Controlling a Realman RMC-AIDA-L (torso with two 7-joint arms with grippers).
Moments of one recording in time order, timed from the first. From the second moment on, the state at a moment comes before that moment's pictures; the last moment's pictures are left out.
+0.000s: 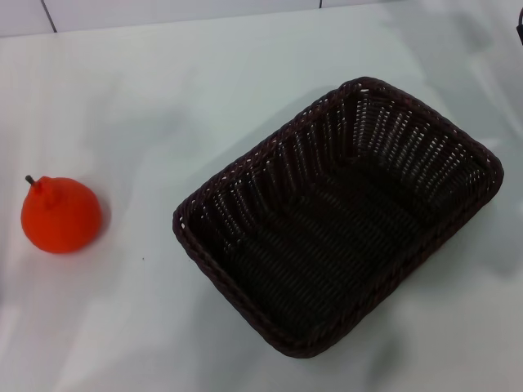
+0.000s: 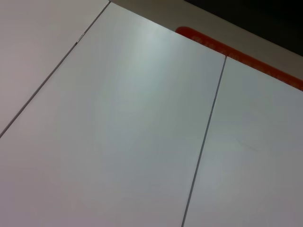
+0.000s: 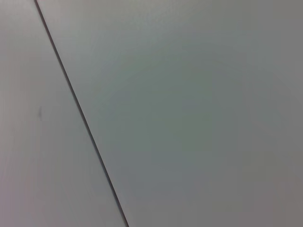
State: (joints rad) left arm -0.18 -2.17 -2.66 -0.11 0.84 -1.98 2.44; right arm 0.68 2.08 -0.29 -0.26 1.97 1.13 0.94
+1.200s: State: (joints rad) left arm -0.19 -2.17 -2.66 -0.11 0.84 -1.97 2.44; right arm 0.71 1.88 -0.76 -0.89 1.01 1.43 2.19
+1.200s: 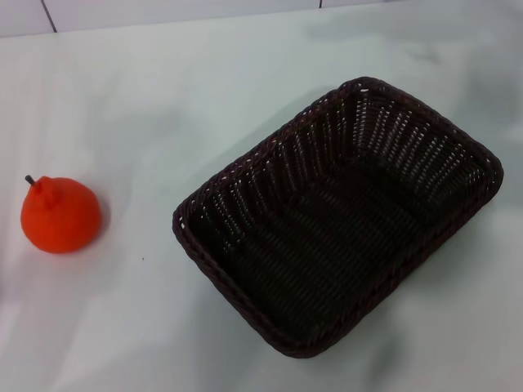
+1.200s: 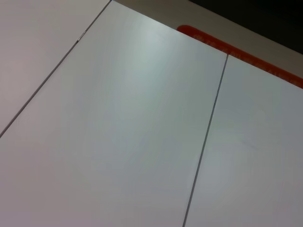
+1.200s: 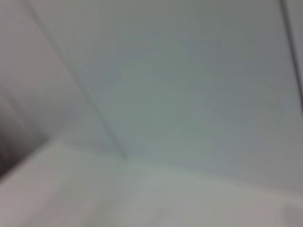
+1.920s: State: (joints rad) left arm -0.20 -2.16 -2.68 -0.11 0.84 -1.93 2.45; right arm 0.86 1.95 -0.81 -0.90 0.43 1.62 2.31
